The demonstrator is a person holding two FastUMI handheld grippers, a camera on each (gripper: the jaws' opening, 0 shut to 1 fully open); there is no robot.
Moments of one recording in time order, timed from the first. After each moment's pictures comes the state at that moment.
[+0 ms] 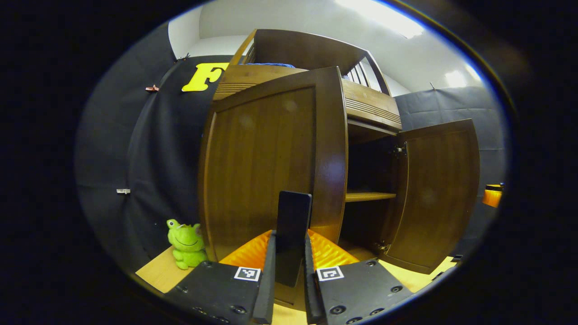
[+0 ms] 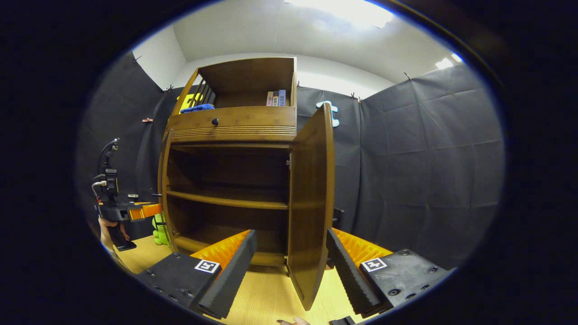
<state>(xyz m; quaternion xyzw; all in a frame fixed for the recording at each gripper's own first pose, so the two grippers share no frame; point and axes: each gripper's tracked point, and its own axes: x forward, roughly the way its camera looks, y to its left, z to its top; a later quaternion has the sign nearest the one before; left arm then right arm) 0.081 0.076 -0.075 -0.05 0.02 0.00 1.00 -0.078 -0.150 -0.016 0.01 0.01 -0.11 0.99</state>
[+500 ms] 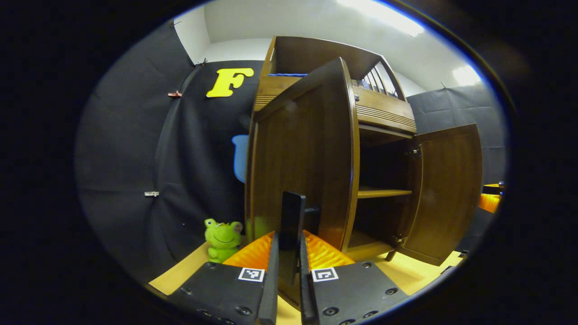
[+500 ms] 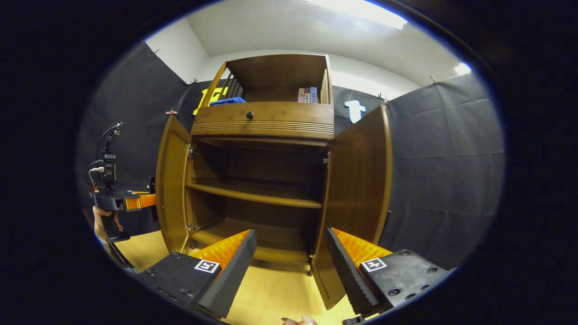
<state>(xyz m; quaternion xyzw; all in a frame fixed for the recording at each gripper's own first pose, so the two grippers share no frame) 0.018 0.143 -0.071 -0.04 0.03 0.07 1.00 -0.058 -0.070 -0.023 0.00 0.03 -0.03 1.00</state>
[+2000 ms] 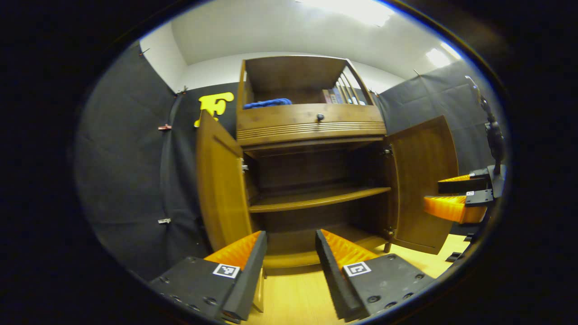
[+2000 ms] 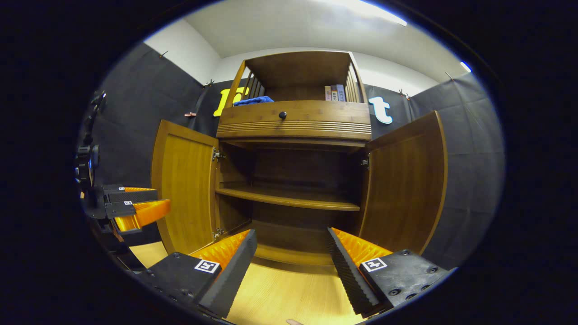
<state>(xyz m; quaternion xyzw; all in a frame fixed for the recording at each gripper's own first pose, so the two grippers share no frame) -0.040 0.059 -0.026 0.06 0.01 0.03 1.00 -0.037 0.013 -0.016 0.00 0.03 0.02 1.00</state>
